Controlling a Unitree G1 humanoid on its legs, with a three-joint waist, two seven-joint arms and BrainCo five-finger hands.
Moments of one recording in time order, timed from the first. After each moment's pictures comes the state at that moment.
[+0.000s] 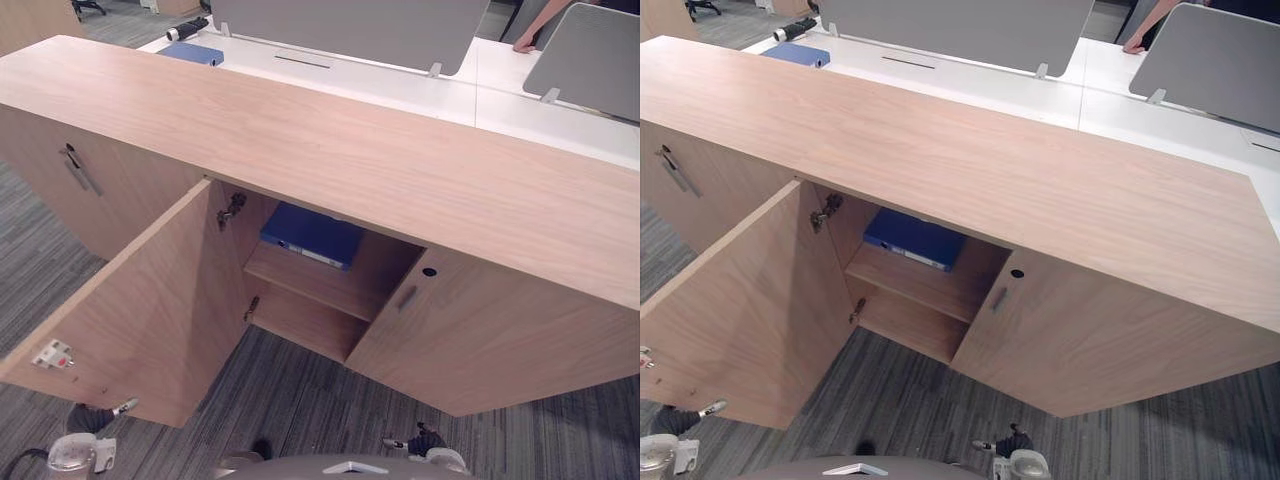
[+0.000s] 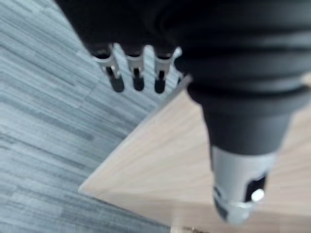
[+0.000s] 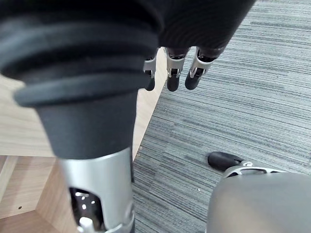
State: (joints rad) left arm 0.18 0.45 0.13 0.88 -0.05 -0.06 0.07; right arm 0.05 -0.11 -0.16 1.07 -0.09 -0.02 -0.11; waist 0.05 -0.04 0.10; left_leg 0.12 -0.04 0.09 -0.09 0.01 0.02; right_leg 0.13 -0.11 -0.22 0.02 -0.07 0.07
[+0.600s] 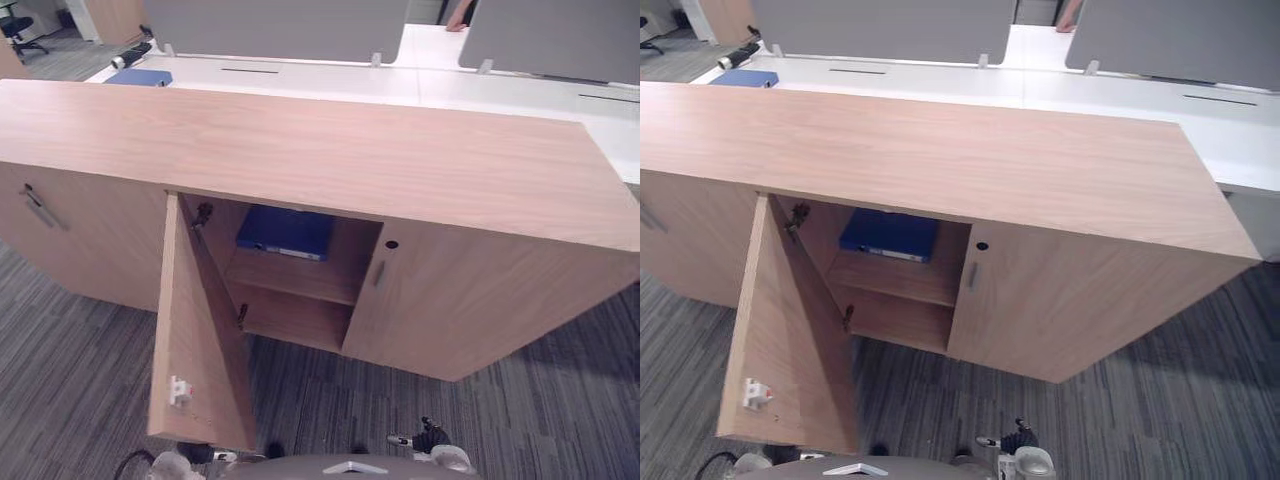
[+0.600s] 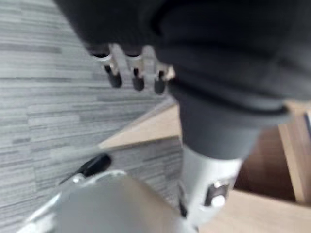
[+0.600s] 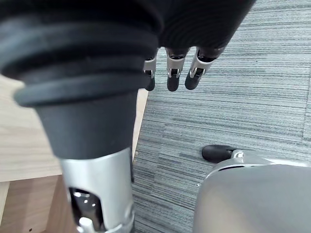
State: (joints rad) left arm 0.21 0.27 -0.28 0.81 0.05 -0.06 -0.05; right arm 0.07 -0.13 -0.14 1.02 -0.09 -0.02 -0.11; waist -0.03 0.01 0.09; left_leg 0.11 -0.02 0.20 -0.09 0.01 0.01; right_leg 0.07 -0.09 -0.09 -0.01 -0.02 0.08
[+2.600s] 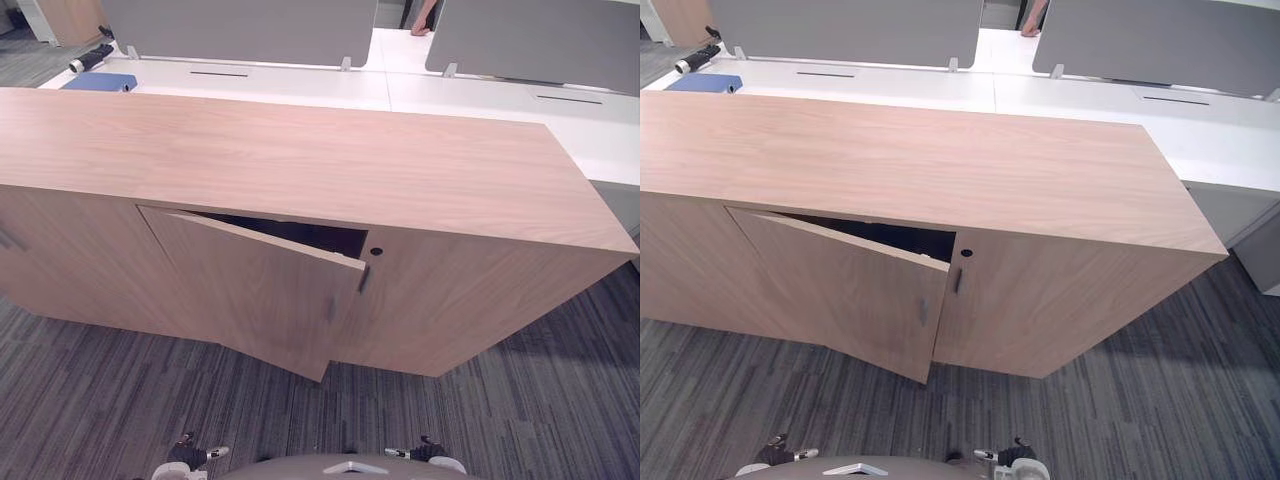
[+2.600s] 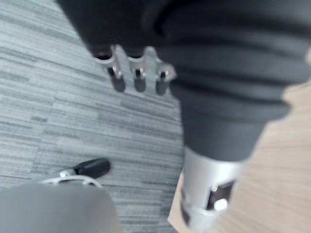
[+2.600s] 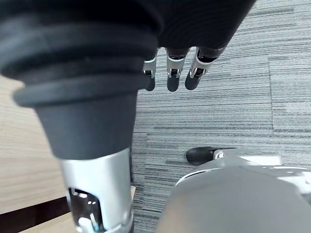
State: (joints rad) left arm 0.13 0.12 0.14 1.08 0.04 -0.03 0.06; right arm 0.04 -0.10 -0.20 1.12 -0.09 0.01 -0.12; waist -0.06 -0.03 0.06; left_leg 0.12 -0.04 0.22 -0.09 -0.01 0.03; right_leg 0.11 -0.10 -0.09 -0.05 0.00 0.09
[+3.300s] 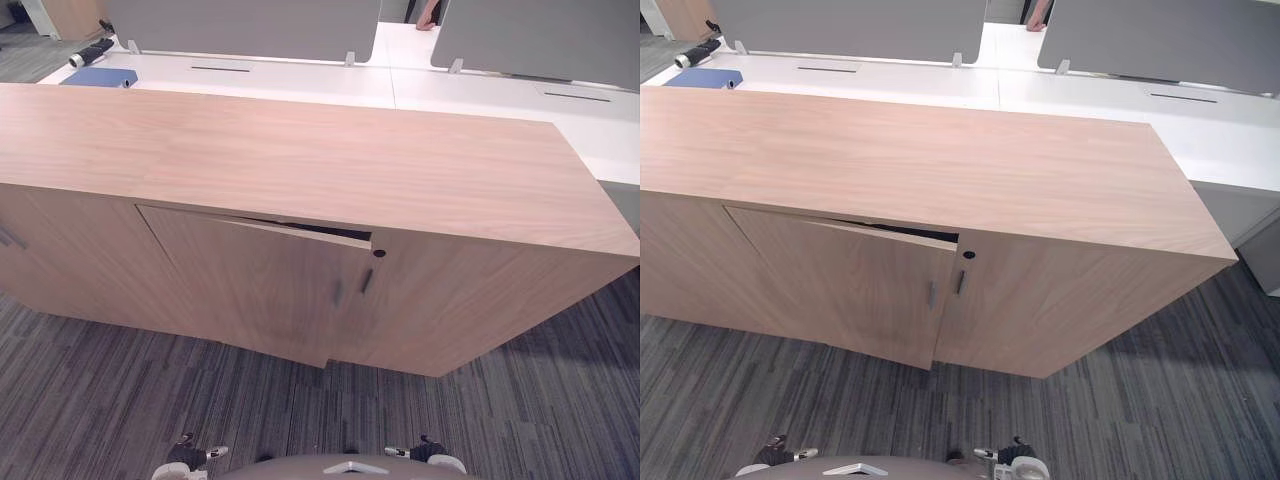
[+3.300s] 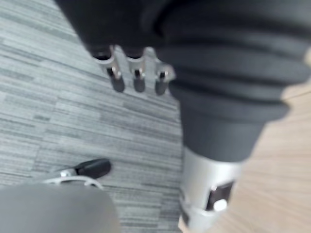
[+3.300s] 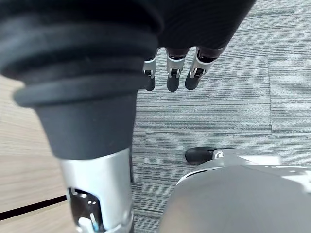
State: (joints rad) left arm 0.13 0.12 0.15 1.08 0.04 -0.03 0.06; right arm 0.03 -0.10 -0.20 1.12 -0.08 0.02 -0.11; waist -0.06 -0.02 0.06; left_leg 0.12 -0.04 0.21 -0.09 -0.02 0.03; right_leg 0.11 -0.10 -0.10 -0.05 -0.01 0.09
